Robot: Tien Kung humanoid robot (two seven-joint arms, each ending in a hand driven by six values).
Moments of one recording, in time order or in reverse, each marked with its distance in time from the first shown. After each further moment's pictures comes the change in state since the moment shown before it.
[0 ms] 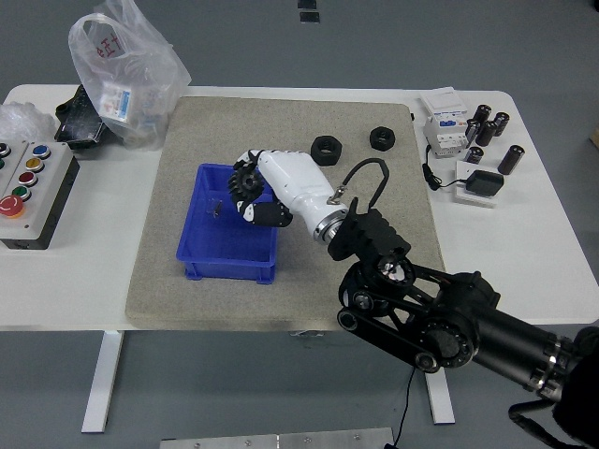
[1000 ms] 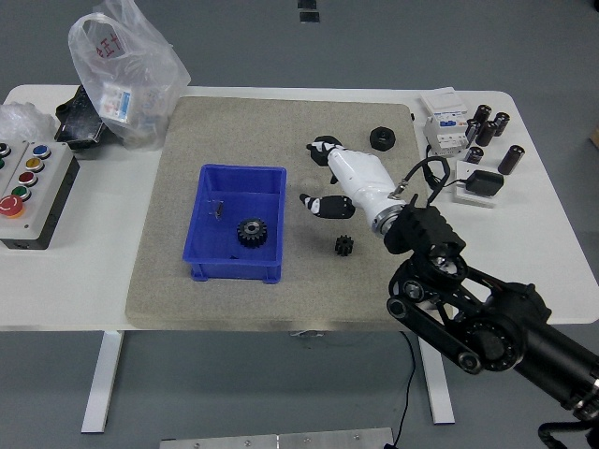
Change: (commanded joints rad) left arm 0.003 -0.006 -0.019 0.000 0.018 0.000 -0.002; right arm -0.199 -0.170 0.327 0.099 -0.062 0.138 -0.134
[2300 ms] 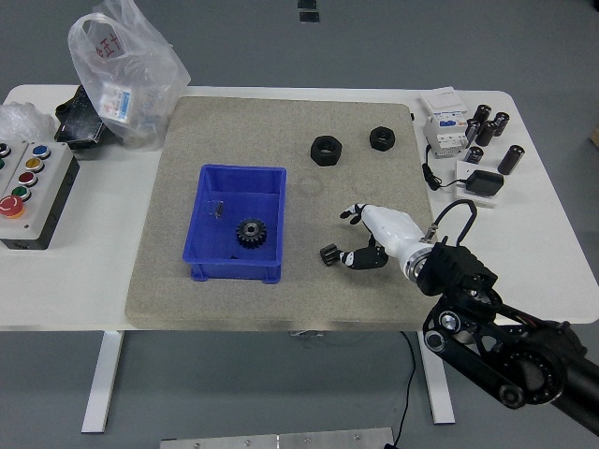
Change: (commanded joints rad) left arm -0.002 -0.003 -0.006 0.000 0.013 -0.001 -0.001; right arm -0.102 -0.079 -0.070 0.077 0.118 0.063 -0.004
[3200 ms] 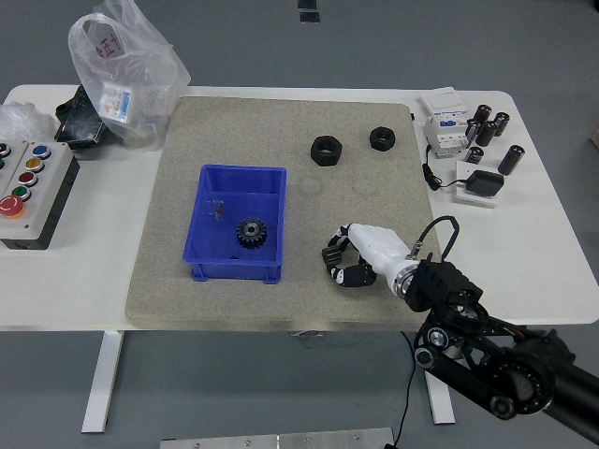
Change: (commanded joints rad) left arm -0.002 0.000 0.004 0.000 -0.004 0.000 -0.003; right arm 0.011 0.014 -0.083 -0.042 0.008 -0.048 0.022
